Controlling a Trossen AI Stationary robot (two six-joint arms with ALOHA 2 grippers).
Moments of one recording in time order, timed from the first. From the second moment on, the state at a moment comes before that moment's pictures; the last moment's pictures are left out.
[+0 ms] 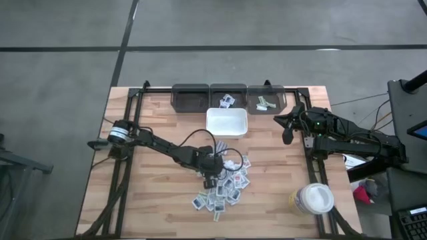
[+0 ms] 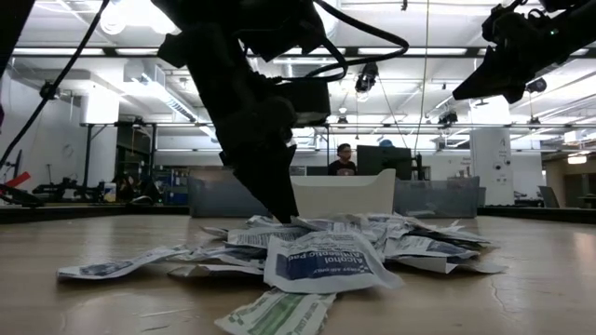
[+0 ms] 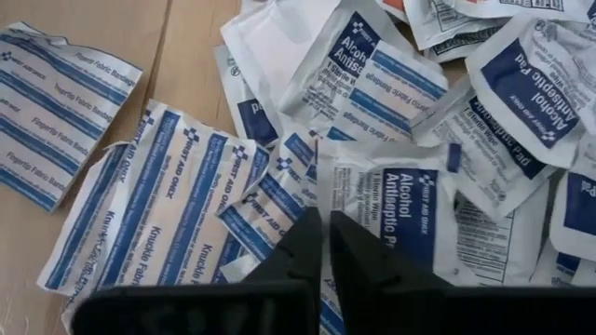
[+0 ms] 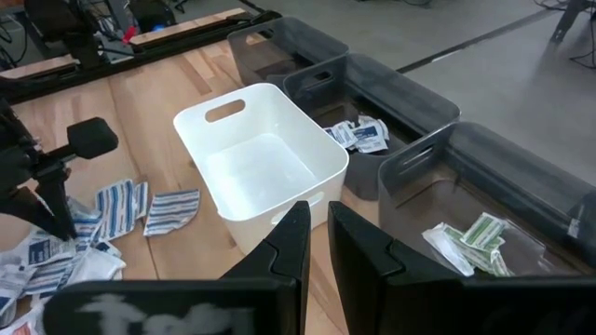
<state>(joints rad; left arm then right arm) -0.21 1.93 1.22 -0.33 -0.13 -0.32 -0.28 0.44 0.49 -0.47 0.18 0.21</state>
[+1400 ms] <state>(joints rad) -0.21 1.85 1.22 -0.40 -0.14 -0.36 -0.28 0.44 0.48 -0.47 0.18 0.21</state>
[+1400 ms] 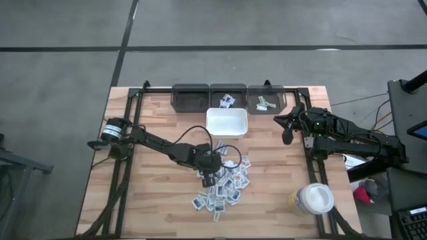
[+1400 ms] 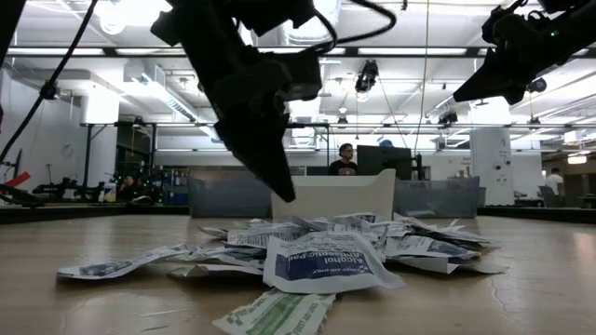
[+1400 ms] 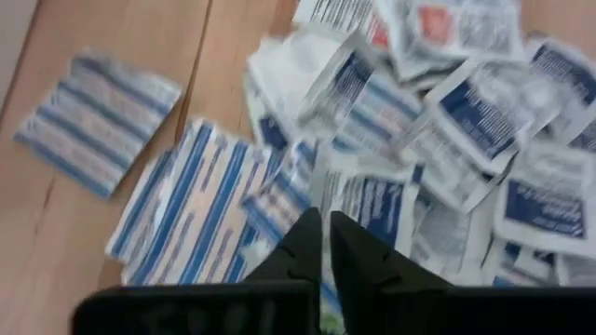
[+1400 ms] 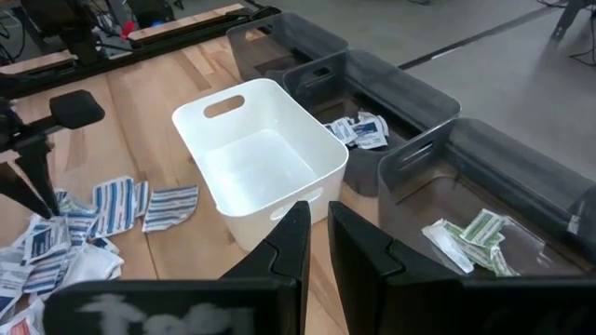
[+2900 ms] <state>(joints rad) -0.20 1.94 1.22 -0.33 -0.09 -0.26 -0.28 0.44 0.47 -0.47 0.18 0.21</state>
